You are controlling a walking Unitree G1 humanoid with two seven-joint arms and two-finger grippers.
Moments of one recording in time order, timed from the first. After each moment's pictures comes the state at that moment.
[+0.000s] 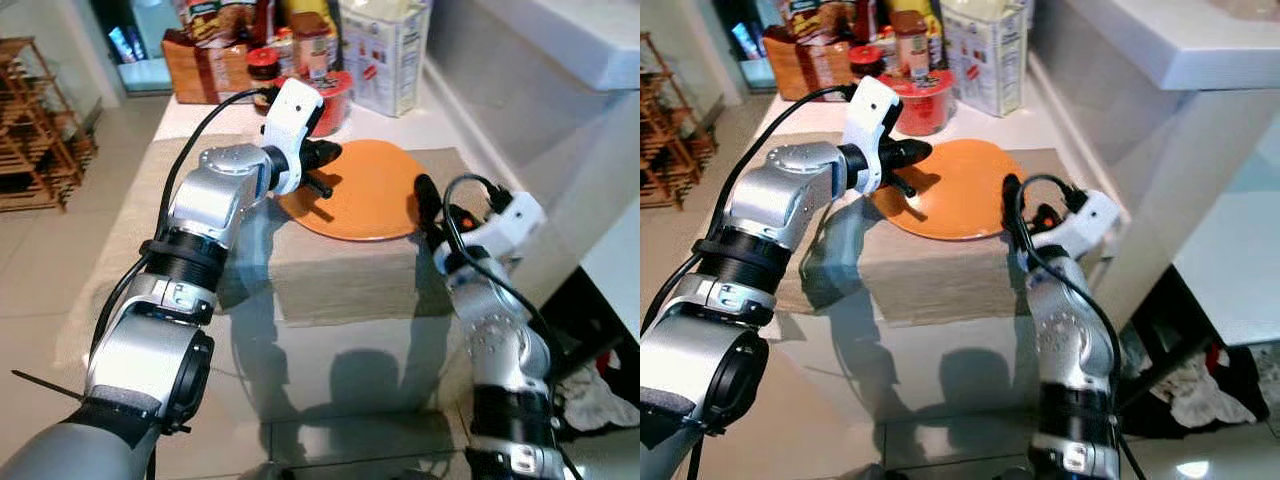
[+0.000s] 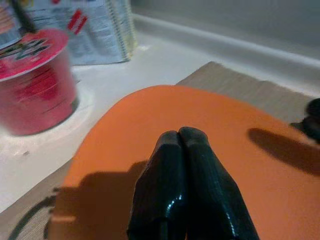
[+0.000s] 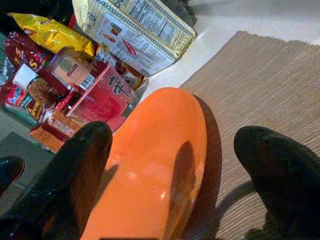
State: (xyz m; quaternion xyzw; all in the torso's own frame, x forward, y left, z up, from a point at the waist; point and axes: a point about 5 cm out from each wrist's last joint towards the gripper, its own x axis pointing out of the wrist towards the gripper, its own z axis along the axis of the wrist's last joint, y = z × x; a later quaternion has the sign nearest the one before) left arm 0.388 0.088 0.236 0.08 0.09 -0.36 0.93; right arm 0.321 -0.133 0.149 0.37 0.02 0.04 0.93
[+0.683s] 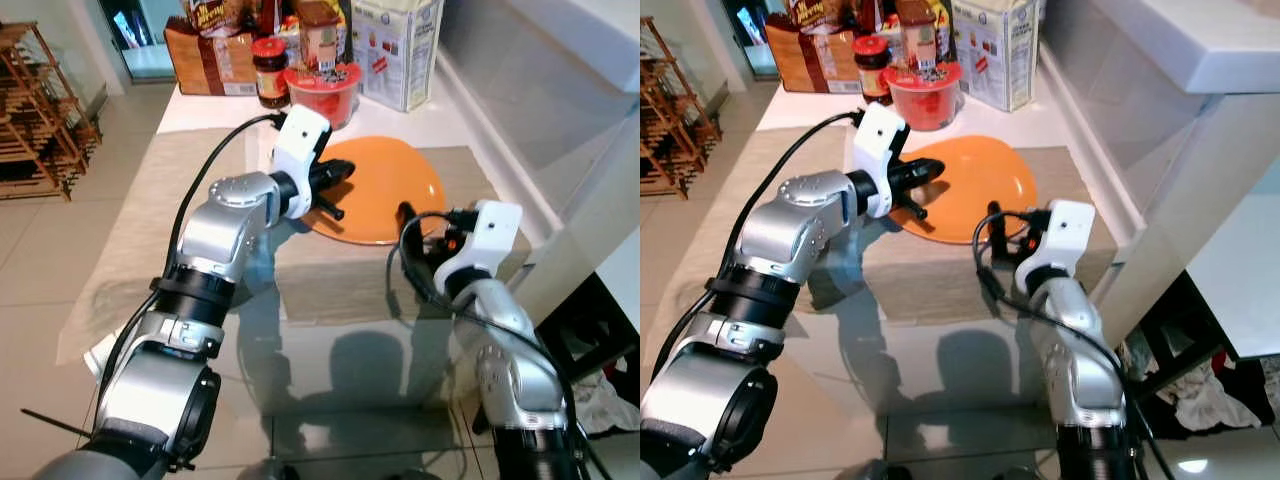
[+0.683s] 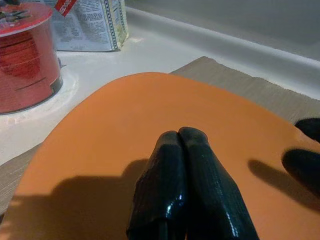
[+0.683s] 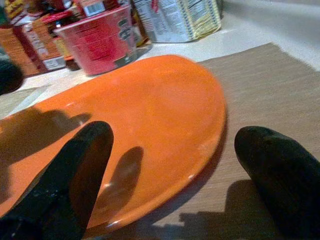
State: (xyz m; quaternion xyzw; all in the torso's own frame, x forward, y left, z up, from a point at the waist) left arm 0.371 0.078 0.213 0.05 0.07 -0.37 0.92; right arm 0.290 -0.131 0.143 0.11 0.02 0.07 0.99
